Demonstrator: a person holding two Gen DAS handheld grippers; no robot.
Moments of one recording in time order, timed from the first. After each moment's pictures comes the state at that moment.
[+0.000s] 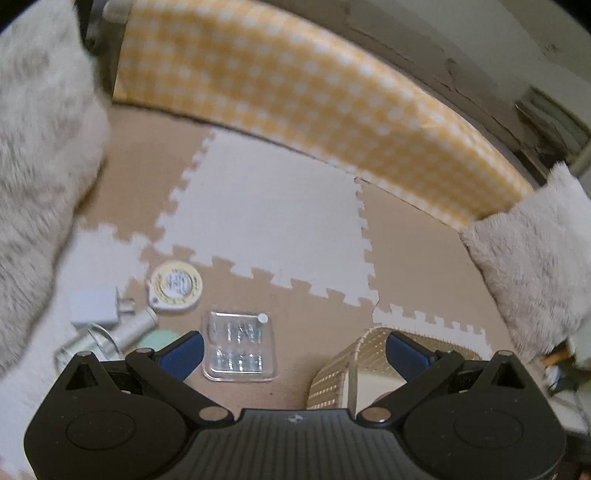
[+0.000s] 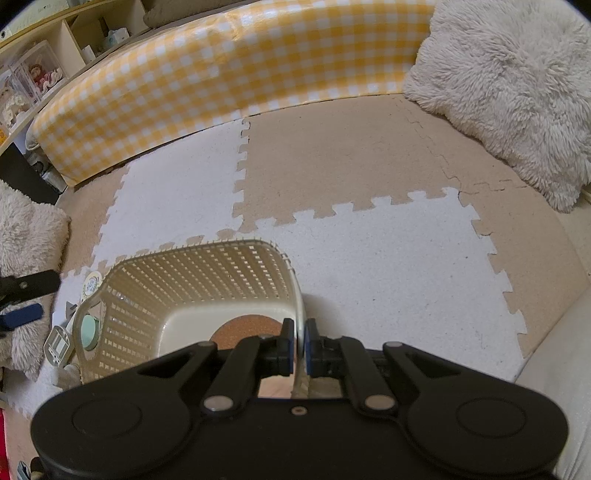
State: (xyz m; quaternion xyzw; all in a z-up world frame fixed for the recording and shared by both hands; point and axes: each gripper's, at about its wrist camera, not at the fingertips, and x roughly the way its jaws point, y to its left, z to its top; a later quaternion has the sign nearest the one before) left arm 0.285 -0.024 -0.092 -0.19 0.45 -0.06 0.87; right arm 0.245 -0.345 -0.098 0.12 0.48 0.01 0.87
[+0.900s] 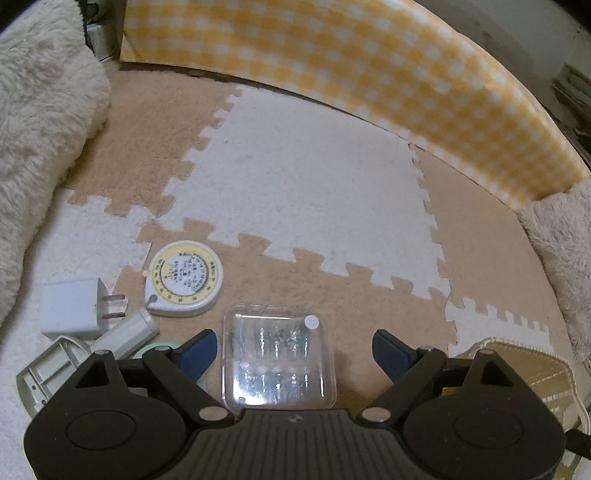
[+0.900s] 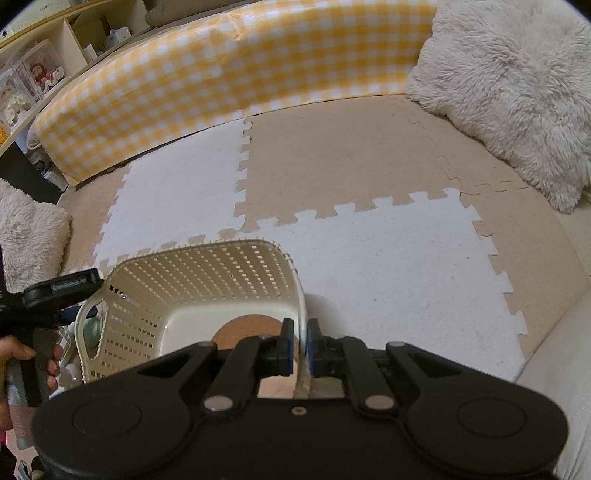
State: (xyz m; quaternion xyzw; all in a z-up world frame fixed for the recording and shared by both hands) left arm 0.331 -0.030 -0.159 -0.15 0.49 -0.02 0.86; right arm 0.246 -0.344 -0.097 0.12 0.48 0.01 0.87
